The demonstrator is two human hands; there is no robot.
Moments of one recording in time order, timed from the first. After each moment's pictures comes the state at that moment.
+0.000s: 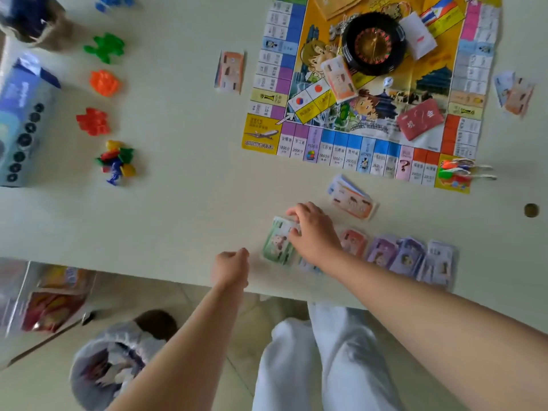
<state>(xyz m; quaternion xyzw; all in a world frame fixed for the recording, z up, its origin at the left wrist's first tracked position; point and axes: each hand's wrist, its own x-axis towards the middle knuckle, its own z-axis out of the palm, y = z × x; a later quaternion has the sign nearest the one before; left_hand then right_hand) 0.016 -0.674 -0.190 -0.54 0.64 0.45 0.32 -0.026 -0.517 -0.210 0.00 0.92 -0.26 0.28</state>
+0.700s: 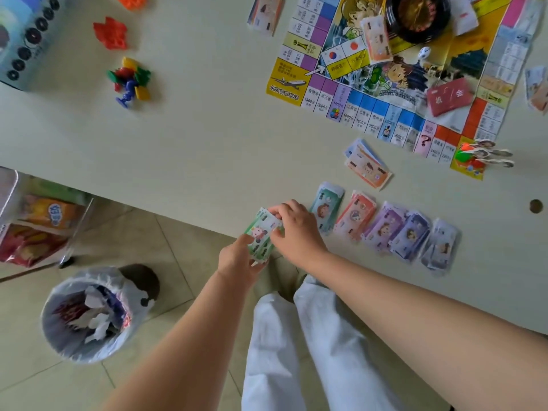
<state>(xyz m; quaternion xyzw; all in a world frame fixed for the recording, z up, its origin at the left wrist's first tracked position) 0.093 -0.668 -0.201 -0.66 0.34 0.63 0.23 0.054 -0.554 -0.202 -0.09 0.91 -0.24 0.33</state>
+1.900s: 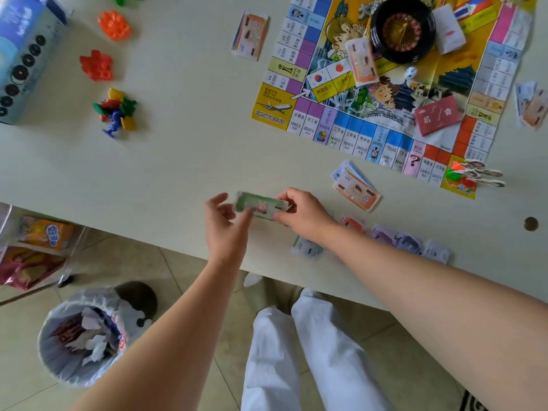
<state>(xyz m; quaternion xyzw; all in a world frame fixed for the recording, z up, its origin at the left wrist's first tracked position) 0.029 -0.667 -0.203 -0.42 0.71 0.56 0.09 -0.030 -0.525 -0.205 0.06 0.80 -0.45 0.39</state>
